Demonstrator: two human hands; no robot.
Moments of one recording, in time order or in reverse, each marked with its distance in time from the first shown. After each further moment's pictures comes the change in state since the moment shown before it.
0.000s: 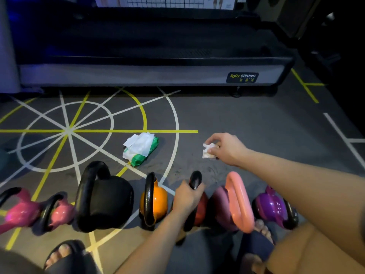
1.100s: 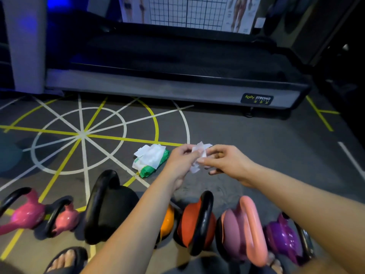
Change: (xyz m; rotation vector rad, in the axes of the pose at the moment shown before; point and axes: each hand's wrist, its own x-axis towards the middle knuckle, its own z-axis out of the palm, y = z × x) left_hand 0.019 0.083 -0.125 -0.760 -0.078 0.274; right_hand -0.001 -0.058 0.005 0.630 -0.198 -0.002
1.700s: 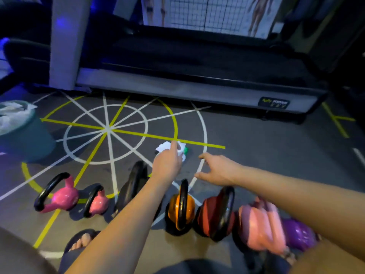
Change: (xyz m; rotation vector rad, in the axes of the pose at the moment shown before) left_hand -0.033 -0.002 -0.131 1.184 0.350 0.334; right_hand -0.005 -0.030 0.107 -1.106 -0.190 -0.085
